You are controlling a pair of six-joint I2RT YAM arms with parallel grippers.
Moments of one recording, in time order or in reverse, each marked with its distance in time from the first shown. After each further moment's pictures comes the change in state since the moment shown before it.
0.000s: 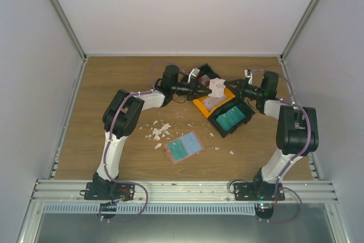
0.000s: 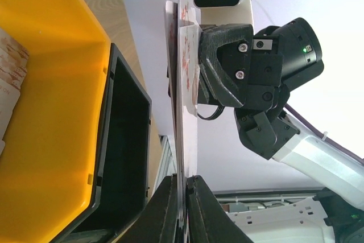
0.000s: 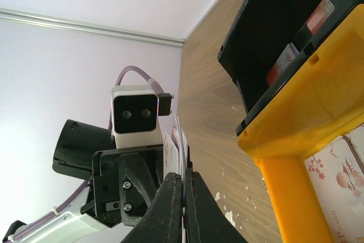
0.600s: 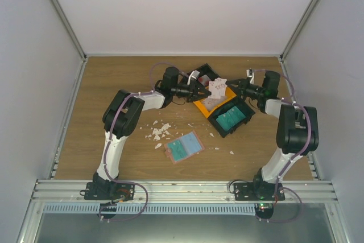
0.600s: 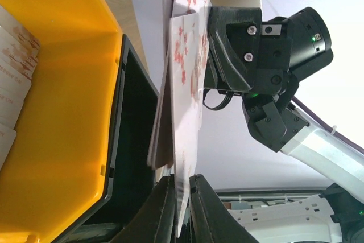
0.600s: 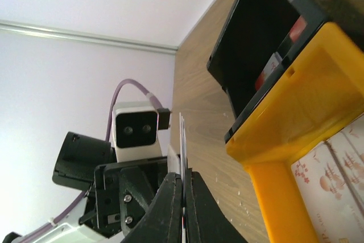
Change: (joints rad) left arm -0.003 0.000 -0.027 -0.003 -0.006 0.018; right arm -0.012 0.011 0.013 -0.029 0.007 -0.013
